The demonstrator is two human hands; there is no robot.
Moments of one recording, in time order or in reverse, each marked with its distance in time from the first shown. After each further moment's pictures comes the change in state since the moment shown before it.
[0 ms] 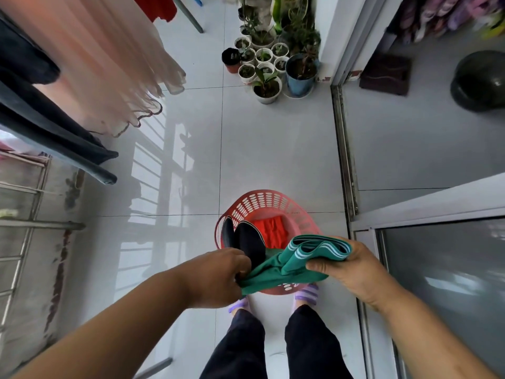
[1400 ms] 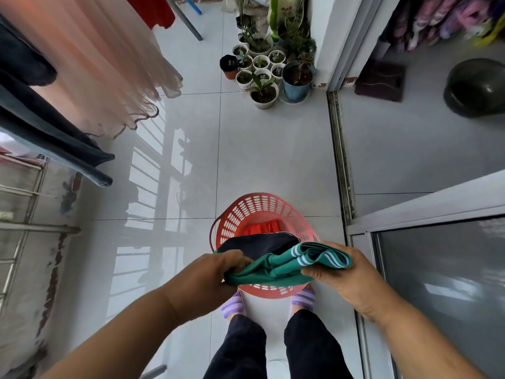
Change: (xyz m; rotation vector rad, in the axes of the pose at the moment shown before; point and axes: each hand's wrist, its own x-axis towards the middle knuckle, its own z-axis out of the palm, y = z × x) left_hand -0.011 0.010 0.020 -0.341 0.330 0.016; right_hand -0.014 0.008 -0.005 -0.065 -0.008 -0.080
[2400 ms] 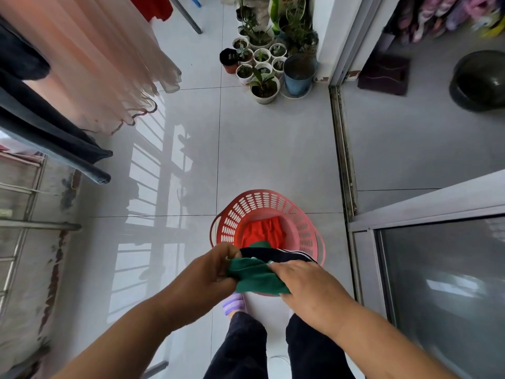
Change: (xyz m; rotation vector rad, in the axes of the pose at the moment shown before) left_hand -0.006 0.004 0.003 -0.431 0.009 -0.286; right_hand 0.020 0.031 0.045 -1.244 -0.256 -0.182
